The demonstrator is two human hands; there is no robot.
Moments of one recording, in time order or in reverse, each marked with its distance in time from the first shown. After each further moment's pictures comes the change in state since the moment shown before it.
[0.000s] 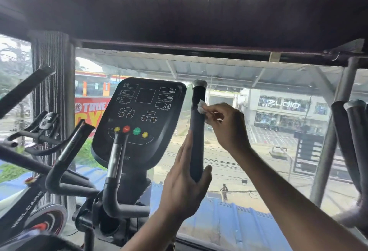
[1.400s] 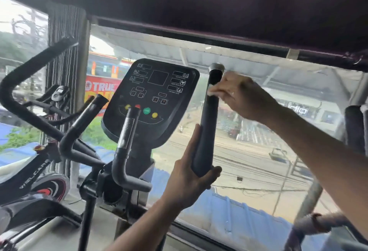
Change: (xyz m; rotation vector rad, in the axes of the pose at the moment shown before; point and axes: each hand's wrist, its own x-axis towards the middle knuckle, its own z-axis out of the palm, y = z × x) left_hand -0.039 -0.009 -0.008 -0.398 -0.098 -0.166; right_hand 0.043 -0.042 -0.039 -0.342 -0.487 -0.487
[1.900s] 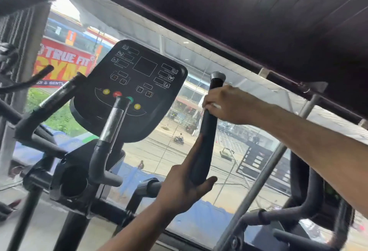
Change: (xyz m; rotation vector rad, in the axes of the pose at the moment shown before) left_hand 0.000 -0.020 -0.001 -0.045 -0.057 0.078; right_hand 0.054 -0.046 -0.011 -0.199 -0.554 0.139
